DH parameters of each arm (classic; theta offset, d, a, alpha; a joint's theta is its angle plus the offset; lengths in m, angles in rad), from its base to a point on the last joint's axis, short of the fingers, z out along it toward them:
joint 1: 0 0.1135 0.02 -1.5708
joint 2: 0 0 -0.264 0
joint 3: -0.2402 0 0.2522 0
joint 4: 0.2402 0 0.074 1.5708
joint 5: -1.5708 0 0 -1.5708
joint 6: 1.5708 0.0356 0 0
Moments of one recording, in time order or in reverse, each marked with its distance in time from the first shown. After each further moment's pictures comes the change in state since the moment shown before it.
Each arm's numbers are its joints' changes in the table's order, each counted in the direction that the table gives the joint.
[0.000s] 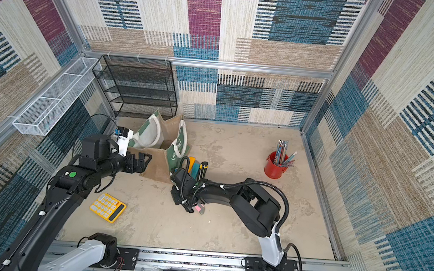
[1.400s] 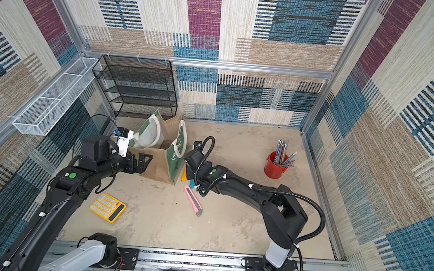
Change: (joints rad) left arm 0.004 -0.013 0.017 -0.021 -0.025 0.001; right arm -0.111 -0.253 -0.041 0.076 -0.338 0.134
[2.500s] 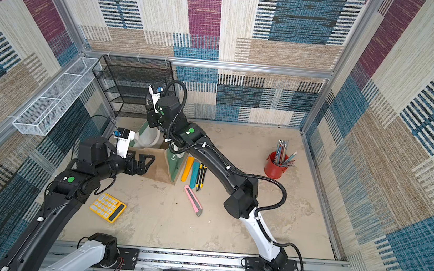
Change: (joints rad) left arm 0.004 -0.039 0.031 -0.057 -0.114 0.000; right arm -0.002 0.618 -1.321 0.115 0.220 -0.362
